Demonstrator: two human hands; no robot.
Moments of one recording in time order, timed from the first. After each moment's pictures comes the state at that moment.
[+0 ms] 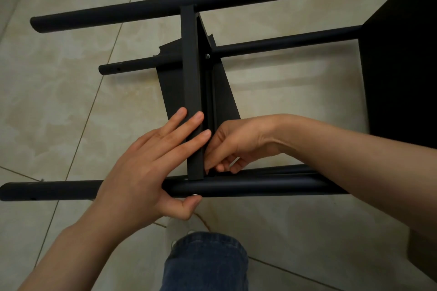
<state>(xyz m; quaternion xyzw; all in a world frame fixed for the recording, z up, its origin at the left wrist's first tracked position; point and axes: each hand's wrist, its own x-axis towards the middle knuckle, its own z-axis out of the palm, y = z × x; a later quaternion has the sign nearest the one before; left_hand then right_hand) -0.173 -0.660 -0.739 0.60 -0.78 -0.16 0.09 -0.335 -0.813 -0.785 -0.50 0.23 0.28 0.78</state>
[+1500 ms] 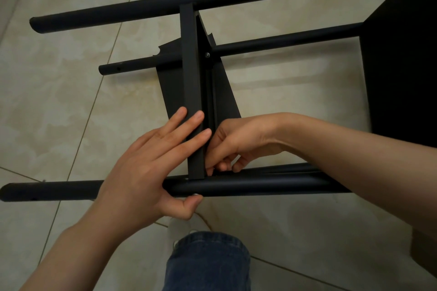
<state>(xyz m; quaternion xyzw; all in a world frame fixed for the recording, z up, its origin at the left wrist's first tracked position) -0.173 -0.661 -0.738 0.61 -0.77 -0.17 0.08 -0.335 -0.811 -0.779 -0.53 0.23 0.28 0.77</state>
